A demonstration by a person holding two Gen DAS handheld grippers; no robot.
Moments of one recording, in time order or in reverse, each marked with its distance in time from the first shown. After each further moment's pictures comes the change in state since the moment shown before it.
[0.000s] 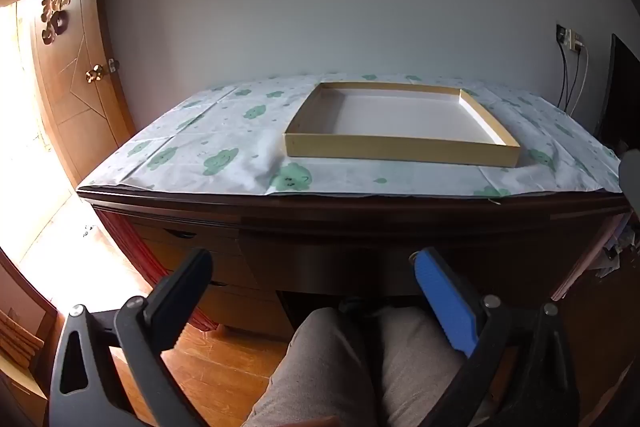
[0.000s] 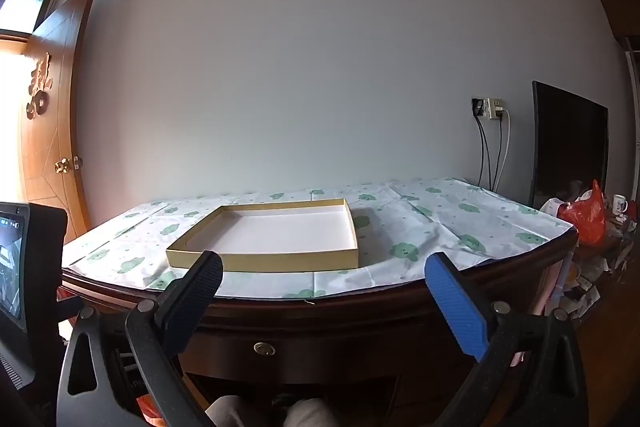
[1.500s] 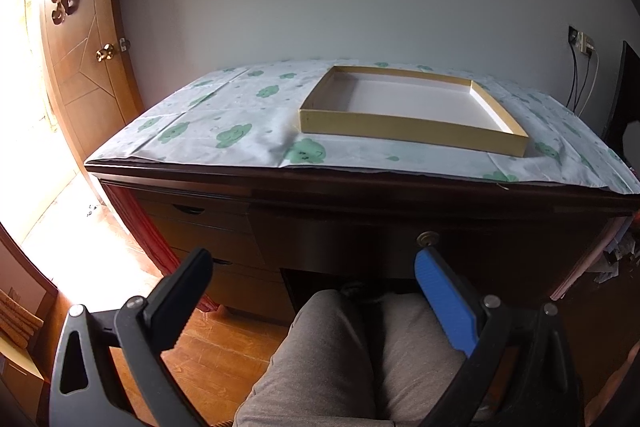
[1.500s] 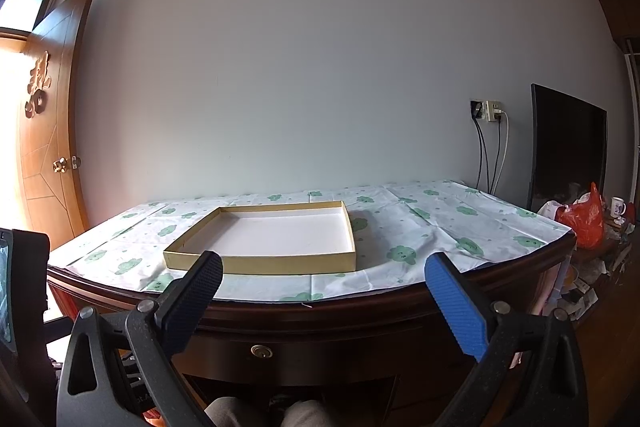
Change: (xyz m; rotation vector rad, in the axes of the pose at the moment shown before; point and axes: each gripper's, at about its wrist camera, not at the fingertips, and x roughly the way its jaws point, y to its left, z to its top) left arm -0.004 0.009 -0.015 -0.041 0.040 0.024; right arm -0.001 0.000 0.002 -0.005 -0.003 -0.008
